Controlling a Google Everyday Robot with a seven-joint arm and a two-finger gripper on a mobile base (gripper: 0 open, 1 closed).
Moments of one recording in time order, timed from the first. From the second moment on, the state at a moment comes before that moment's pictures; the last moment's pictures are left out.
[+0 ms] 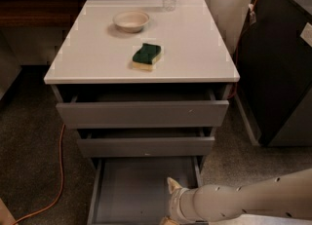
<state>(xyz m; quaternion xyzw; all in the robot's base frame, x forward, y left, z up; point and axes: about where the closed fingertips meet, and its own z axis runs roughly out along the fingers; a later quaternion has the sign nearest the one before) 0.386 -0.041 0.459 -0.56 0.77 0.14 0.27</state>
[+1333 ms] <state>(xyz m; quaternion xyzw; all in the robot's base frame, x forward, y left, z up) 0.416 -0.002 0.579 -0.56 0.76 0.19 0.27</state>
